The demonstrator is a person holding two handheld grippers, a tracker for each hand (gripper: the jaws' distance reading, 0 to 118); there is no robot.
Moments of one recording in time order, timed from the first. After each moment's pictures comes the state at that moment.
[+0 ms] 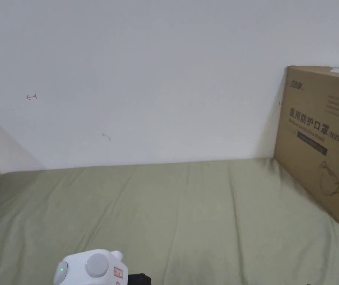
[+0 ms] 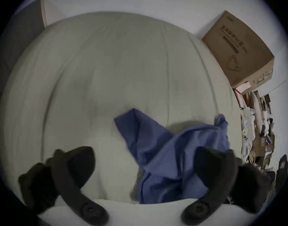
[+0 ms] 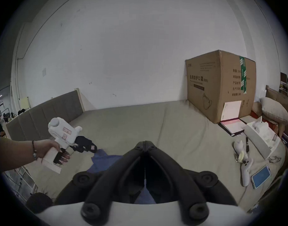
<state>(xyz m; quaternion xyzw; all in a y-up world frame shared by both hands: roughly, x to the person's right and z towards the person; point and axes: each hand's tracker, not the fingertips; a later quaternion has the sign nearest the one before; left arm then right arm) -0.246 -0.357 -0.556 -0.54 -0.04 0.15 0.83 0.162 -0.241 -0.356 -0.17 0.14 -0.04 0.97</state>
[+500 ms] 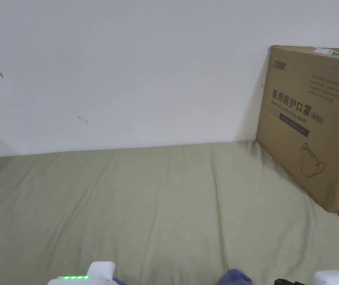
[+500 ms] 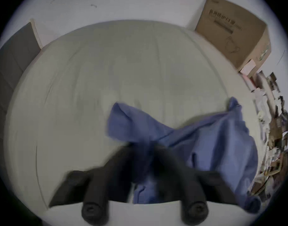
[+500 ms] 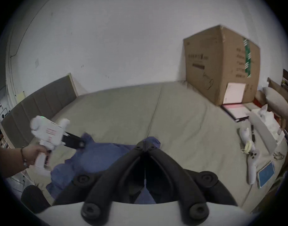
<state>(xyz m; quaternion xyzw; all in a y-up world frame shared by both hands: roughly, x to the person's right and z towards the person) -0.205 -0.373 -0.507 -0.48 -0.06 0.07 0.87 0.175 -0.298 -0.430 -0.28 0.15 -0.04 0.95</state>
